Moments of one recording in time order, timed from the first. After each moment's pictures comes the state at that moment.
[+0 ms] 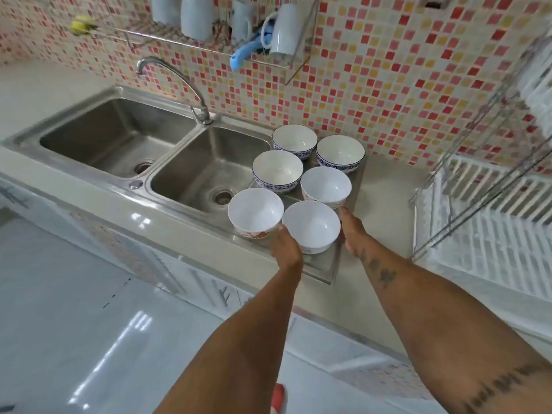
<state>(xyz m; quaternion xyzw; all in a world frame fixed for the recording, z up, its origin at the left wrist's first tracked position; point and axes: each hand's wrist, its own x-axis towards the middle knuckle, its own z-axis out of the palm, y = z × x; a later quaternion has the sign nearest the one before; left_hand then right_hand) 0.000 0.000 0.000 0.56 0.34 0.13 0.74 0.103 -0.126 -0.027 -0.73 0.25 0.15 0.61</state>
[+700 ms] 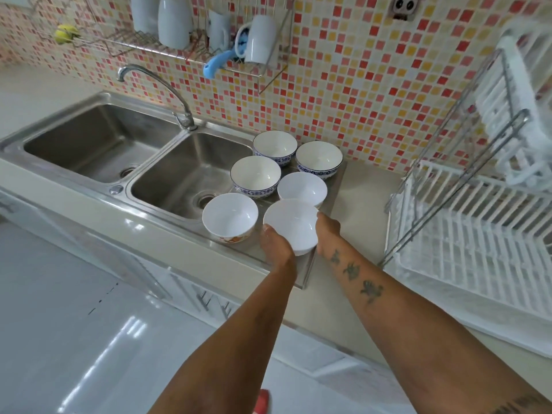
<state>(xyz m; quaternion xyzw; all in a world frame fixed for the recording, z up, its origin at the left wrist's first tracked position) 0.014 -0.047 0.025 0.44 0.41 0.12 0.79 0.066 -0.117 0.053 -0.67 0.32 0.13 0.65</state>
